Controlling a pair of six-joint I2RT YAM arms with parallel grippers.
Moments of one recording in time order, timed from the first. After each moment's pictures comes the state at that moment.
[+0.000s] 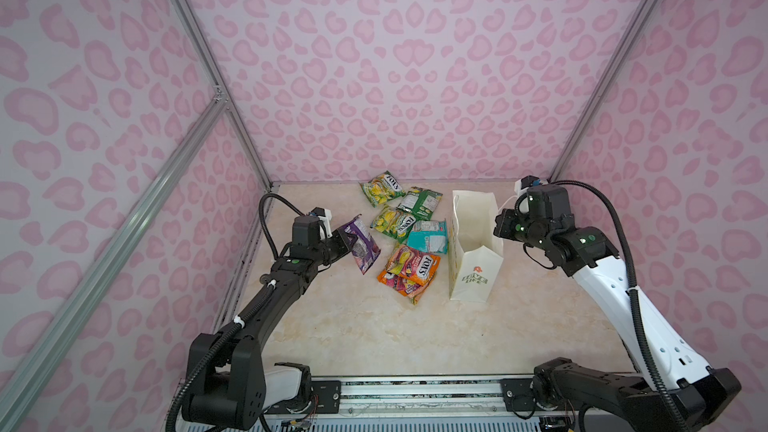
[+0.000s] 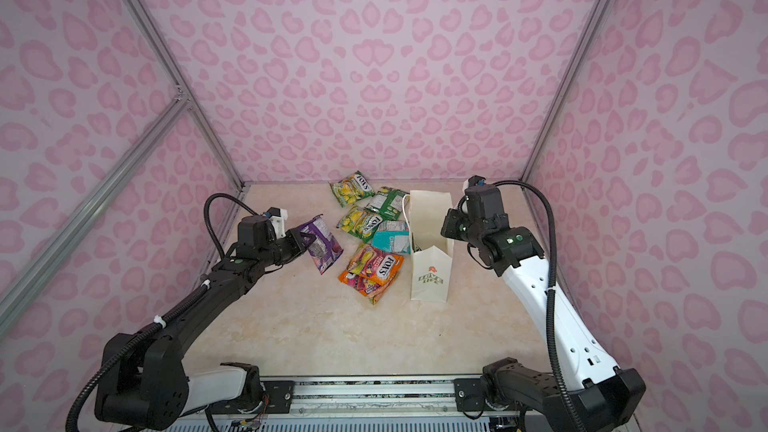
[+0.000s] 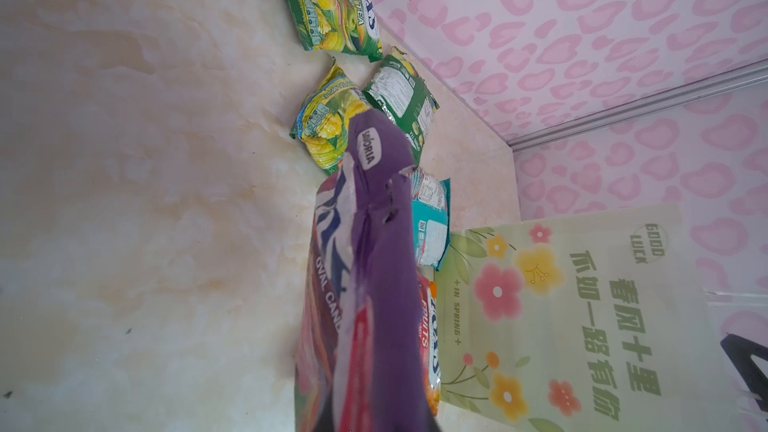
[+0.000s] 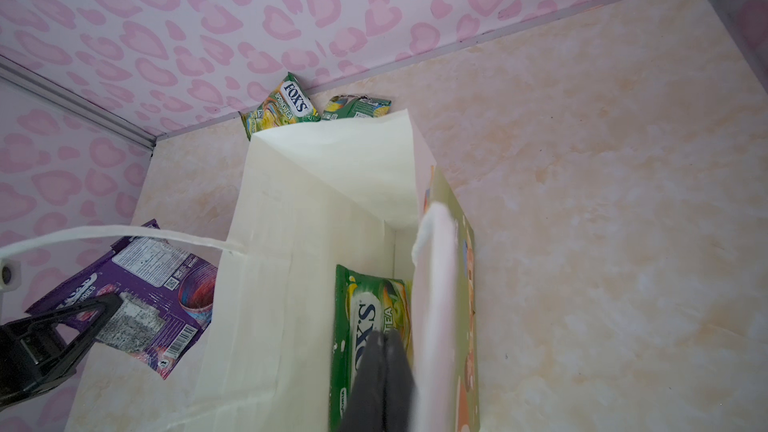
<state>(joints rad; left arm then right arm) -0.16 1.28 0.80 -0.13 0.44 -0.71 0.32 1.20 1.30 -0.77 0.02 0.48</state>
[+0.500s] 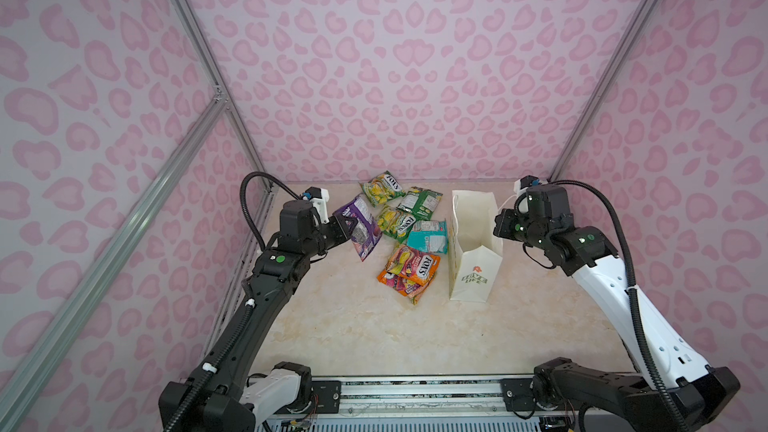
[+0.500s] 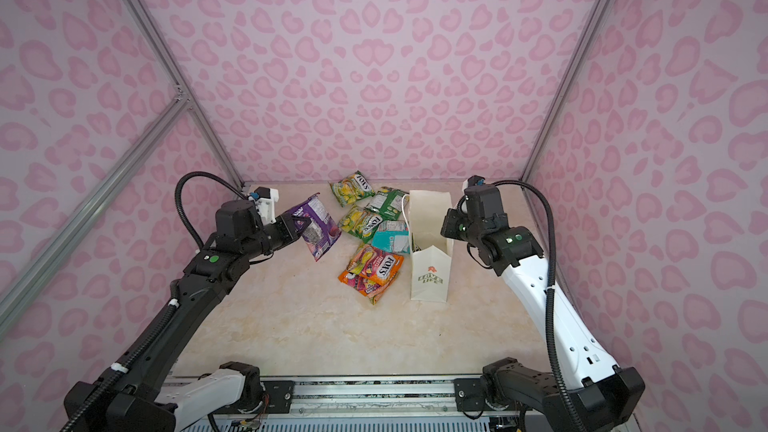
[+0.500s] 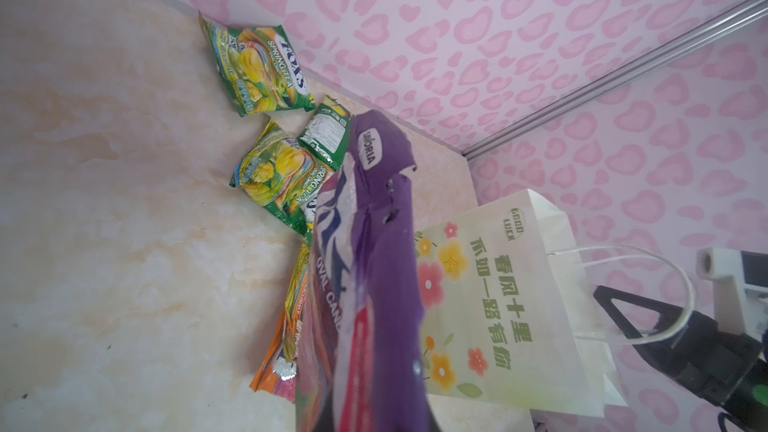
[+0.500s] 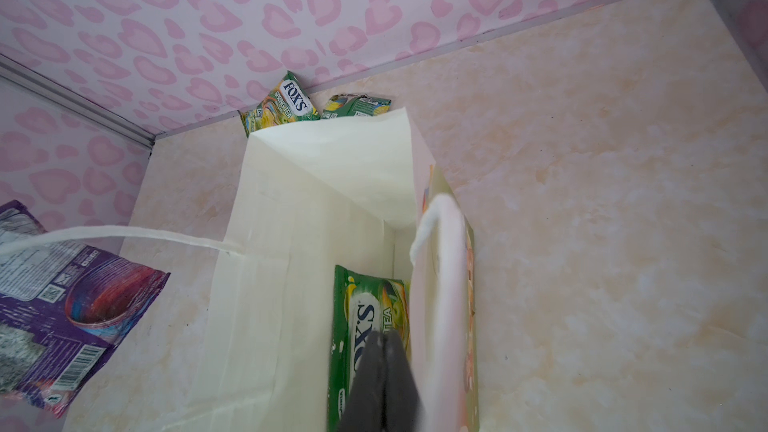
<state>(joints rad) -0.24 1.12 1.06 -0.38 0.37 -0.66 0.32 1.20 1.30 -0.77 0.02 0.48</state>
